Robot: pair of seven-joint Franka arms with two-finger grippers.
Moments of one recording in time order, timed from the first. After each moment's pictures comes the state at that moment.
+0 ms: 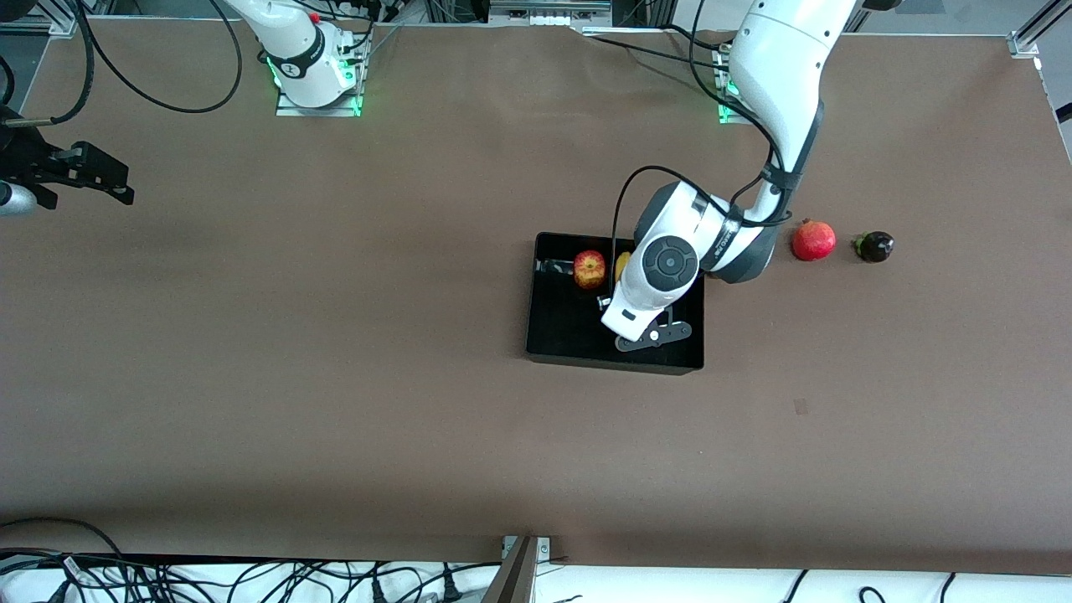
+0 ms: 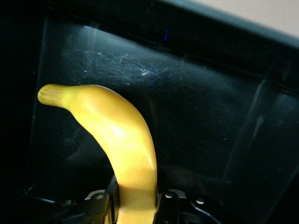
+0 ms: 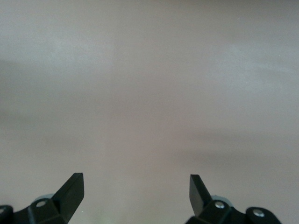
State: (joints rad) left arm -0.54 0.67 0.01 -1.63 -0.14 2.15 -0.69; right arm -0.04 -0.02 0.01 -1.64 -0.03 1.60 -0.13
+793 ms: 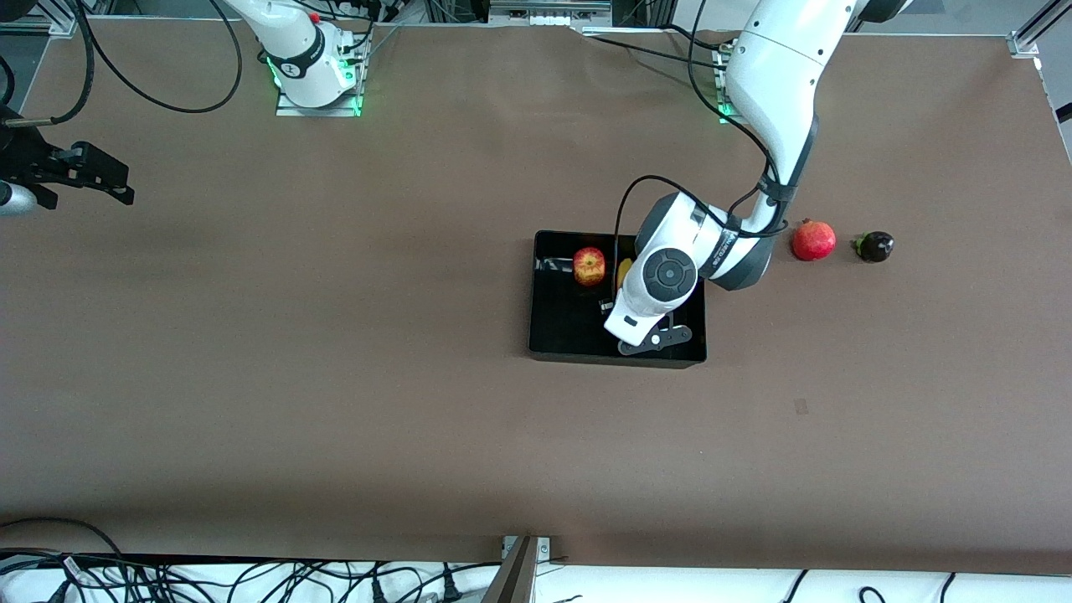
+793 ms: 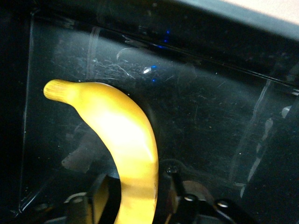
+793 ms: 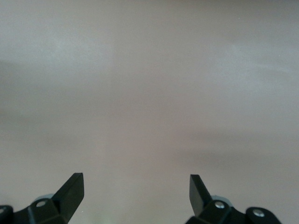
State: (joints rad) left arm -0.52 0.70 0.00 -1.63 -0.14 2.15 -0.70; right arm -0.04 -0.02 0.01 -1.64 -0.03 1.60 -0.13
